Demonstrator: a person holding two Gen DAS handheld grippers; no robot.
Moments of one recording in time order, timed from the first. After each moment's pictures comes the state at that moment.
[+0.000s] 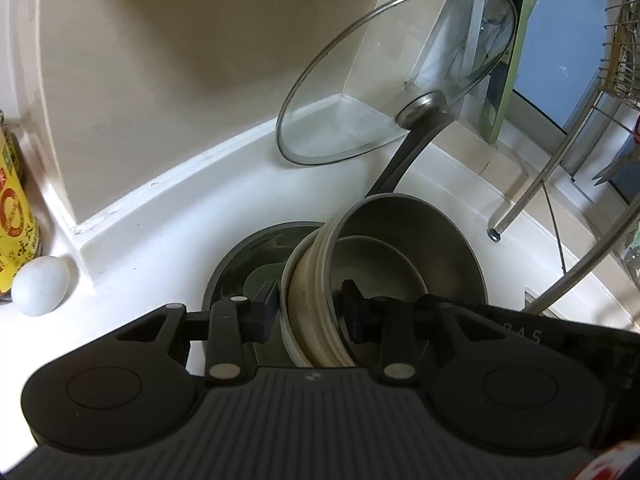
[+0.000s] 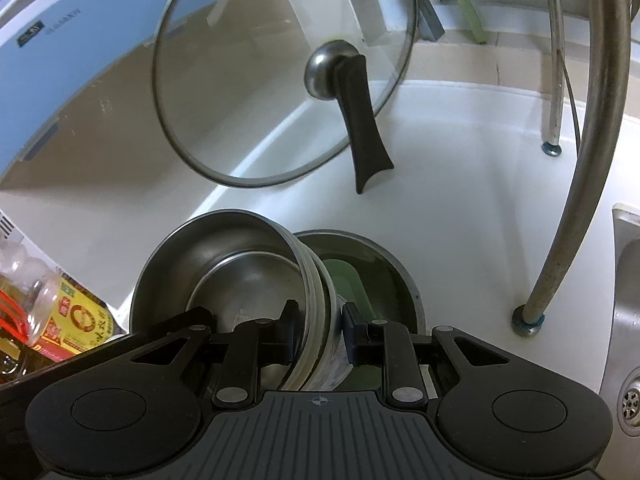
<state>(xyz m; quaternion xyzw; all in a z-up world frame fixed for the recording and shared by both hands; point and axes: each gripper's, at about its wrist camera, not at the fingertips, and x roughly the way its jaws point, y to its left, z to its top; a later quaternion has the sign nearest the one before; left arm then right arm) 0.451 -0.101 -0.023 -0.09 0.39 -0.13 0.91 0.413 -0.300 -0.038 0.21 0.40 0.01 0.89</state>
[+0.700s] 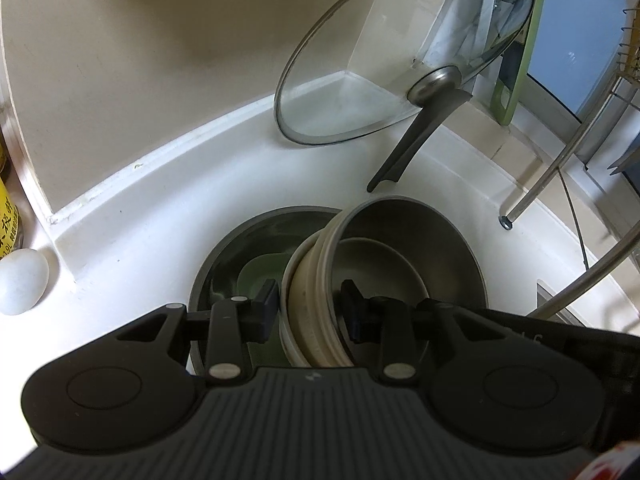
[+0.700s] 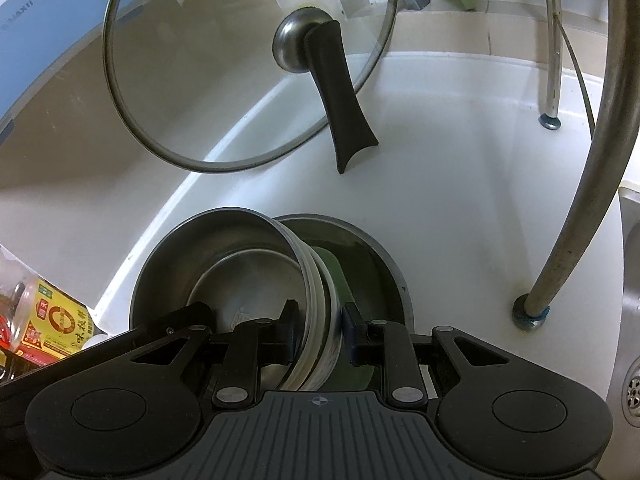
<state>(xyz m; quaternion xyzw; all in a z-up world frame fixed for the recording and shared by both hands) 0.473 -0.110 -0.041 -0.09 0.42 -0.13 0.90 0.432 -0.310 -0.061 0.22 0.43 0.01 0.87</state>
